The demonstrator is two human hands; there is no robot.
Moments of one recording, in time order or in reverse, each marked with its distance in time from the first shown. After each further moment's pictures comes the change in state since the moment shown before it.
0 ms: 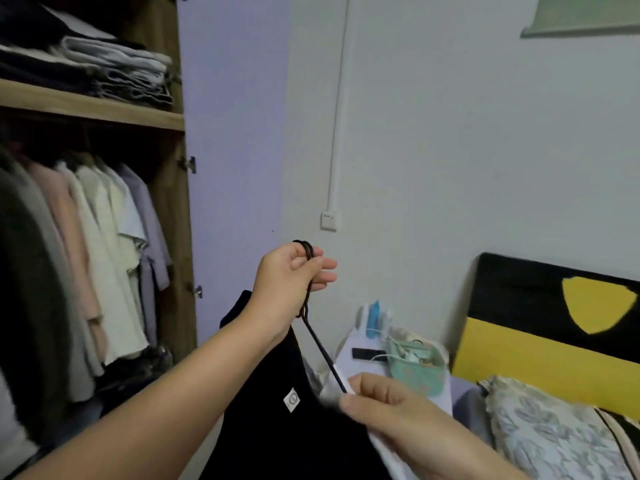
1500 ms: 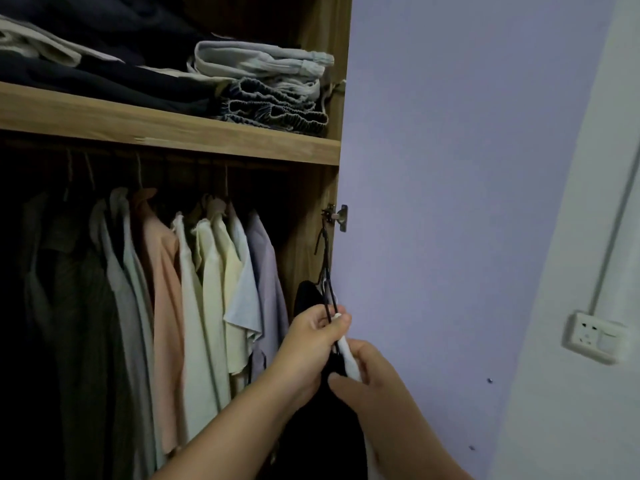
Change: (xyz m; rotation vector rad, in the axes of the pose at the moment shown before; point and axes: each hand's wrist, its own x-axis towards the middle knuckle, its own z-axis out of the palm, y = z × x) left_hand 0.422 -0.149 -0.272 0.119 0.406 -0.147; right_hand 0.607 -0.106 0.075 -0.186 -0.195 -0.429
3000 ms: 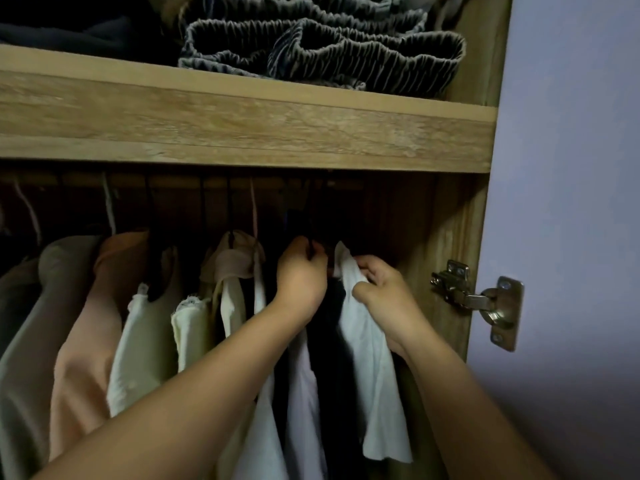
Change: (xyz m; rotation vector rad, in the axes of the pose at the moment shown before) left_hand 0.395 0.039 -0.138 0.478 0.617 0.356; right_hand 0.460 0.029 0.037 0.107 -0.135 -0.210
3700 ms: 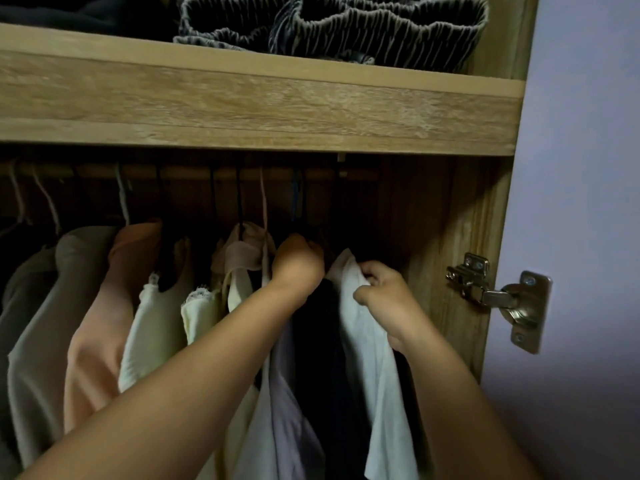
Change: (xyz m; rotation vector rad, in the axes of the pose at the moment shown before) left_hand 0.011 0.007 -0.013 0.300 -0.018 -0.131; right_hand 0.014 0.022 0.007 -0.042 -0.044 0.137
